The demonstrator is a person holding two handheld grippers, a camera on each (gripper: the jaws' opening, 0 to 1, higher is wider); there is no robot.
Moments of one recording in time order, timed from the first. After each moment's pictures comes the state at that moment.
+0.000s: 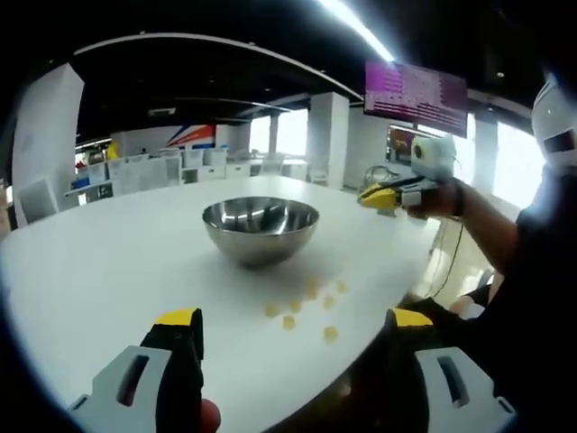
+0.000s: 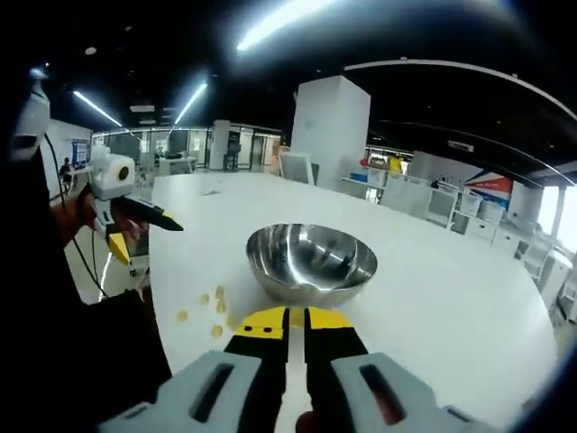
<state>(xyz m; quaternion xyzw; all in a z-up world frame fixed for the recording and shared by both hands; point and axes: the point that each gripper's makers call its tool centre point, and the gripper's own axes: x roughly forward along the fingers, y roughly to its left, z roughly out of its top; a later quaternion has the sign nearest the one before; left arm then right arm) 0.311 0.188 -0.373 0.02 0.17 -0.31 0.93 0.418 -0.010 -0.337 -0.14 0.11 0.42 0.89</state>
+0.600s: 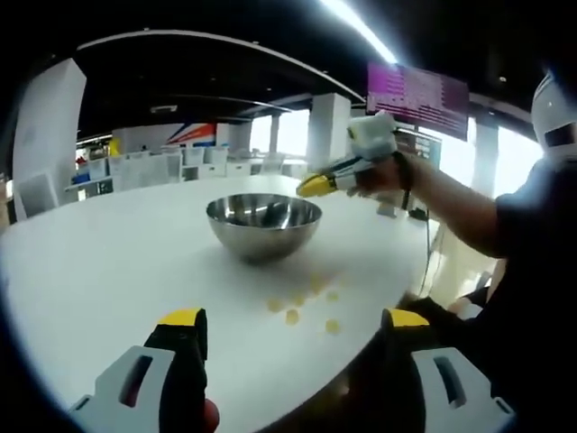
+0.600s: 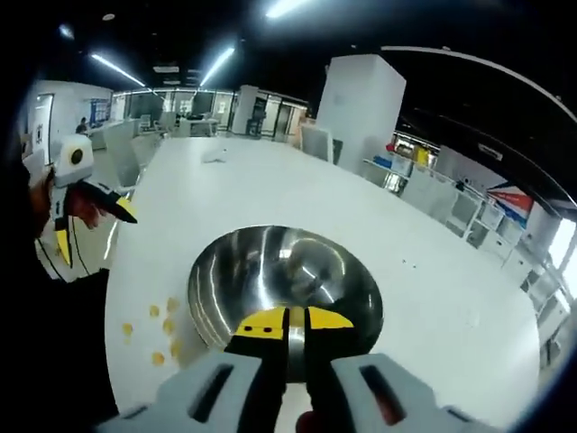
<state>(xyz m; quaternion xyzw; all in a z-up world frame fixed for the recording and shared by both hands) 0.310 0.194 -0.377 0.01 0.17 -0.32 0.93 0.496 0.062 -0.347 -0.23 0.15 0.46 0.85</state>
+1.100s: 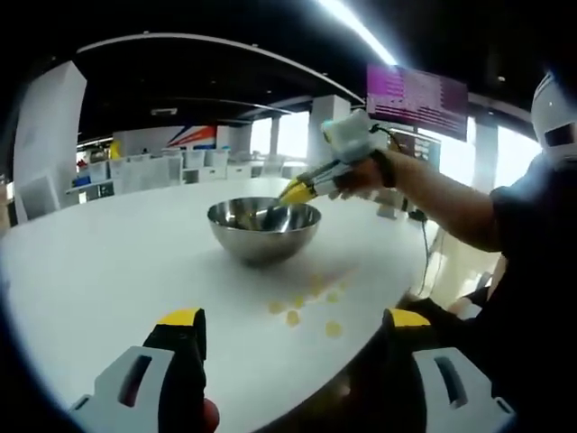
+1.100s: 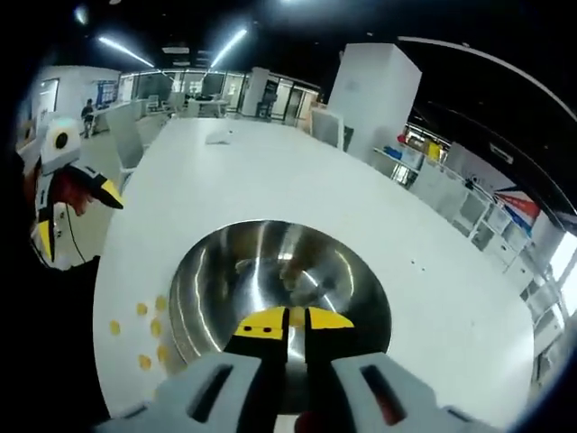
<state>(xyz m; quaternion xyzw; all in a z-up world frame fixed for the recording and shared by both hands) 0.307 0.194 -0.374 0.01 0.17 -0.32 0.93 0.500 0.077 -0.356 -0.26 0.17 0.46 0.83</state>
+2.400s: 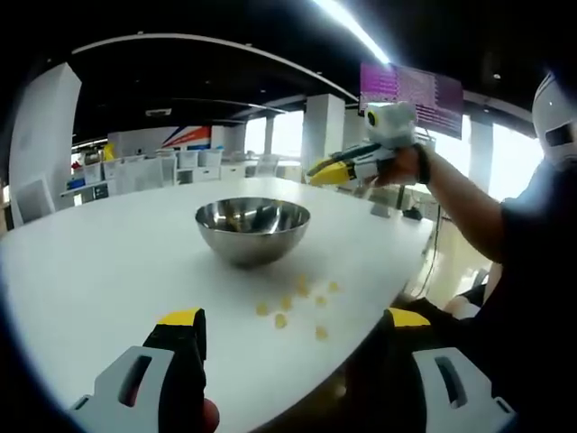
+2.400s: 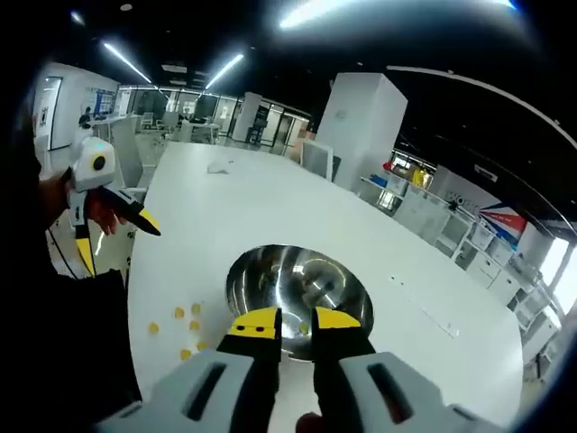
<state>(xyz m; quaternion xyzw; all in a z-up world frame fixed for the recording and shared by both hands) 0.304 0.175 -0.372 0.02 0.17 -0.33 0.93 0.431 0.027 -0.304 -0.23 0.10 0.45 0.86</state>
